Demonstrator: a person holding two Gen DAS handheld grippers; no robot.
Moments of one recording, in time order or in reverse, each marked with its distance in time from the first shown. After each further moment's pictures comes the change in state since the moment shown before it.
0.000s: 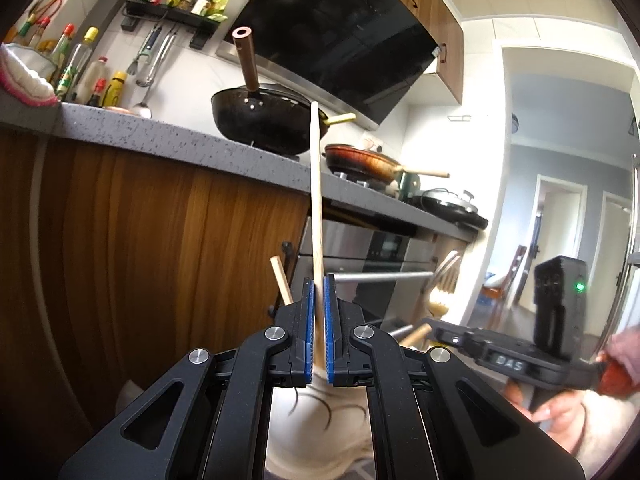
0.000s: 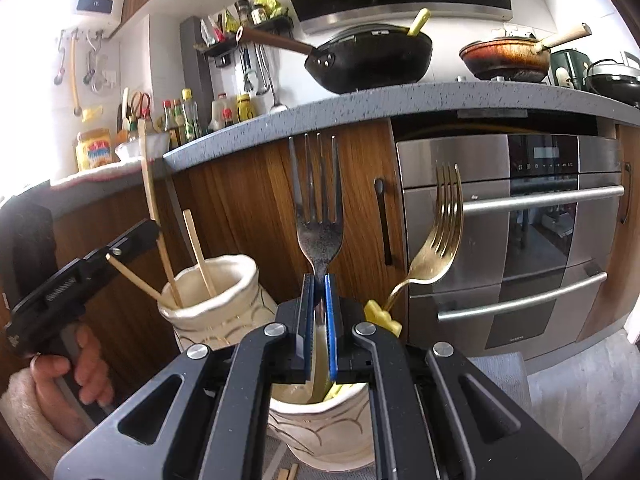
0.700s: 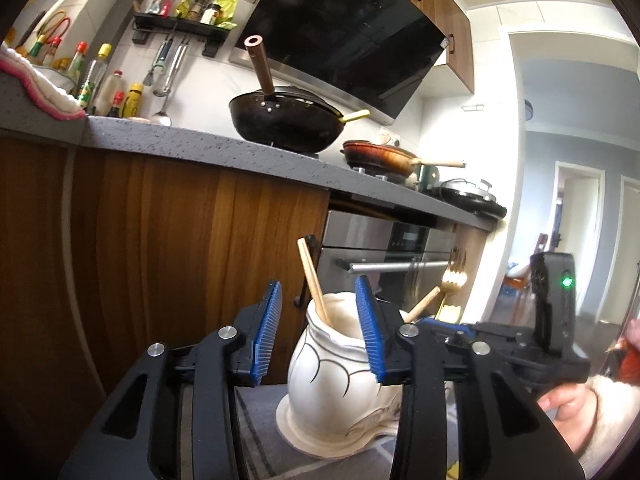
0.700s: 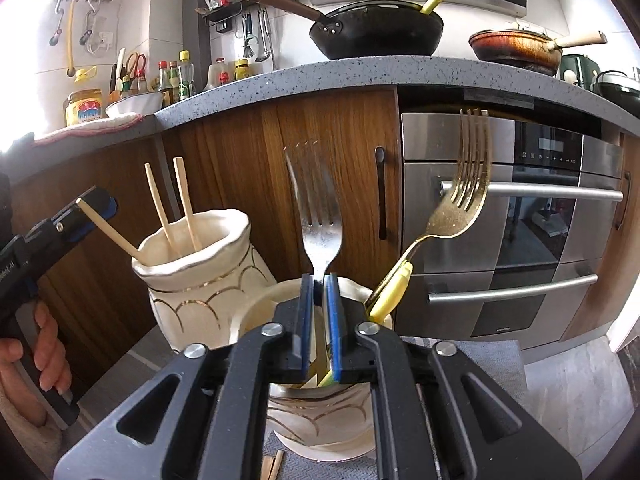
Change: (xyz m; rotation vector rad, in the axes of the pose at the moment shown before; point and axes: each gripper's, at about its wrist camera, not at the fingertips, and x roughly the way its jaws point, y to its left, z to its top) left arm -0.024 -0.006 -0.011 0.041 0.007 0.106; right arm 0.014 0.011 -0.012 -0.064 0.069 -0.033
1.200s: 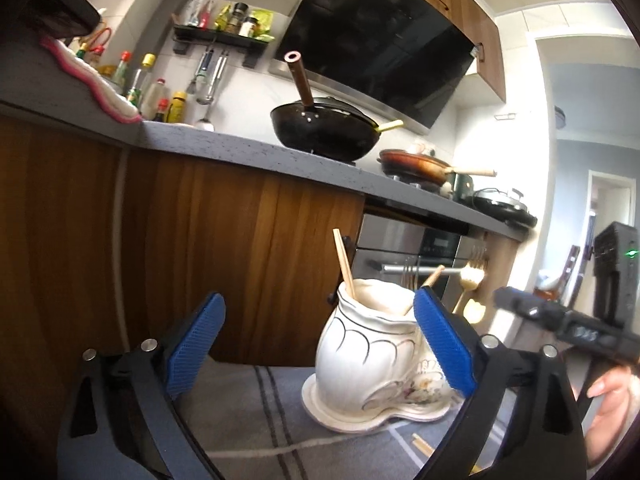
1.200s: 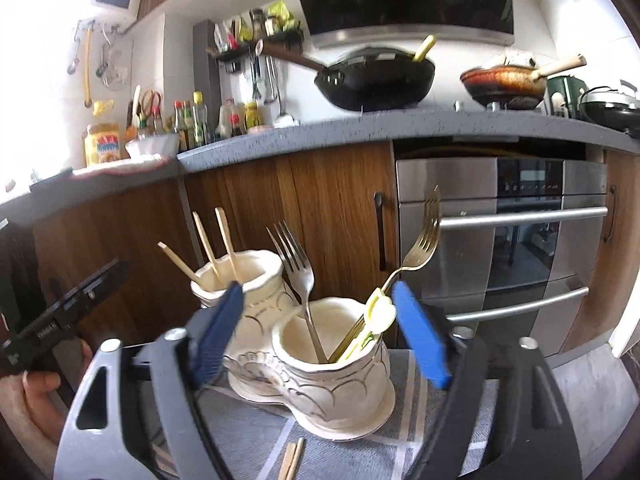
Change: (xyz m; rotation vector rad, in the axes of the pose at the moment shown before) left arm -0.040 -0.005 -0.012 -0.033 -0.036 0.154; right arm -0.077 0.006 0.004 0.021 -0.170 0.009
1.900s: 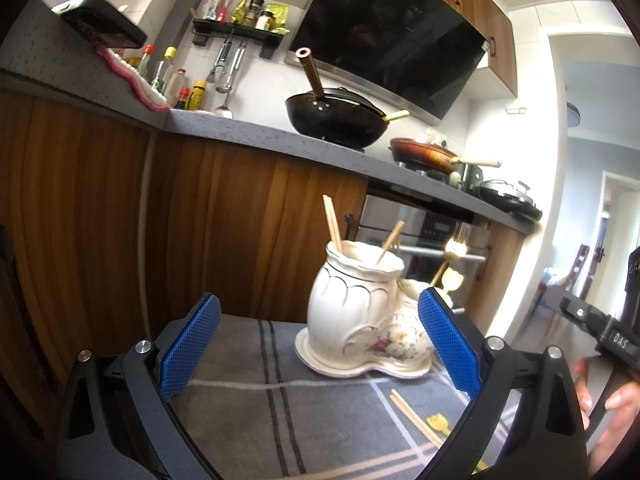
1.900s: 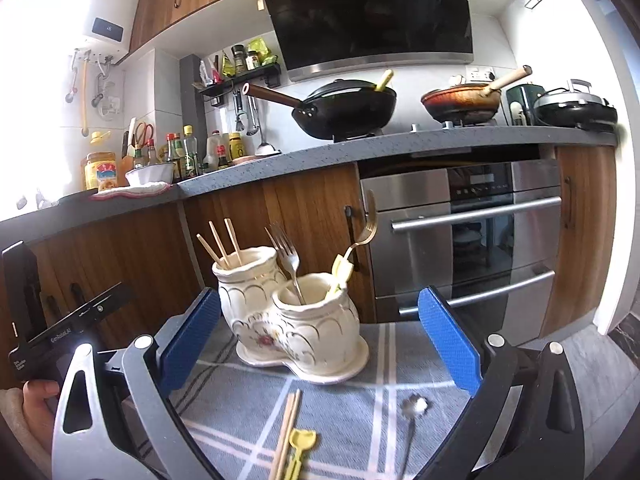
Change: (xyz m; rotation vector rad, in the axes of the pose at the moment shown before) left arm -0.051 -0.025 -0.020 -0.018 0.053 0.058; right arm -0.084 -0.004 -0.031 0.047 -0.056 -0.086
